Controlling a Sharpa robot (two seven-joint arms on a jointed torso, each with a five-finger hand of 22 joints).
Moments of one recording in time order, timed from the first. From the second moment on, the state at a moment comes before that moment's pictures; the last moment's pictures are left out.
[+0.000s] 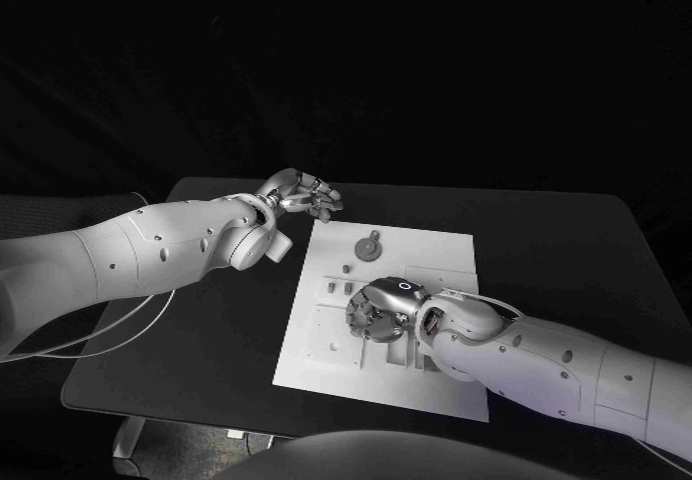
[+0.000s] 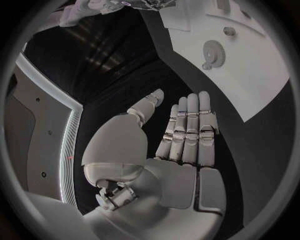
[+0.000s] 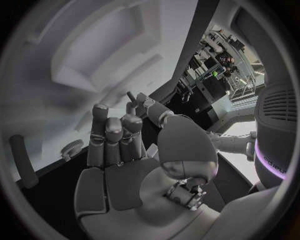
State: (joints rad) left arm 1.22 -0.76 -0.16 1.20 -0.43 -0.30 0.27; left_hand 1.09 -0.08 0.43 -0.29 0.17 0.85 0.18 0.25 0.49 1.14 0.12 0.15 0.29 0.98 0.07 0.51 0.70 0.05 1.03 -0.03 0.19 0.83; right arm 1.01 -0.43 -0.19 1.28 -1.54 -0.31 0.07; right_hand 1.06 -0.05 0.62 -0.29 0.12 1.00 0.09 0.29 0.55 1.18 -0.01 1.26 0.83 1.10 -0.10 1.48 0.88 0.26 1.05 0.02 0.91 1.31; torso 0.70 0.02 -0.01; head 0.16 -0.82
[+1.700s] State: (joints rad) left arm 1.22 -0.76 -0.16 1.20 -0.43 -0.30 0.27; left_hand 1.09 -0.08 0.43 -0.29 0.17 0.84 0.19 0.25 0.49 1.14 0.12 0.14 0.29 0.98 0.07 0.50 0.71 0.05 1.03 -0.03 0.19 0.83; right arm 1.01 -0.43 -0.19 1.28 -1.55 -0.29 0.05; right_hand 1.08 -0.10 0.60 -0.29 0.11 0.91 0.13 0.23 0.52 1.15 0.02 1.26 0.83 1.08 -0.08 1.48 0.88 0.25 1.04 0.02 0.91 1.31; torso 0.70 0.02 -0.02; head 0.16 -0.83
